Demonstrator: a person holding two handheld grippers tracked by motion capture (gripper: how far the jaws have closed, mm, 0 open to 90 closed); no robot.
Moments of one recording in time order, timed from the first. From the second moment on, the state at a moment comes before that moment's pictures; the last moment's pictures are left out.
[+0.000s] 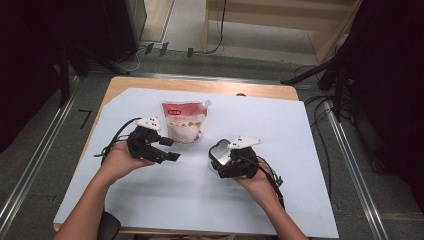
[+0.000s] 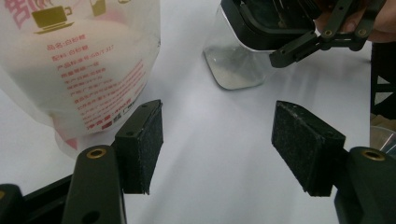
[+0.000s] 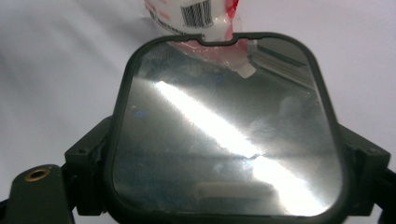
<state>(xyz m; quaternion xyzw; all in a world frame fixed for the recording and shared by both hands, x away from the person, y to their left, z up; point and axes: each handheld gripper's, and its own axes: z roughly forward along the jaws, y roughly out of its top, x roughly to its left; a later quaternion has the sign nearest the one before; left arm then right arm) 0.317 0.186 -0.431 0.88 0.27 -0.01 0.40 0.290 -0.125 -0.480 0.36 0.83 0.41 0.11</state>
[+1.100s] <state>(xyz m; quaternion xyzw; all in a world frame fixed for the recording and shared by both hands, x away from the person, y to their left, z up) 0.322 0.163 -0.434 0.89 0.24 -0.03 0.39 0.258 -0.189 -0.430 0.38 0.80 0.45 0.11</state>
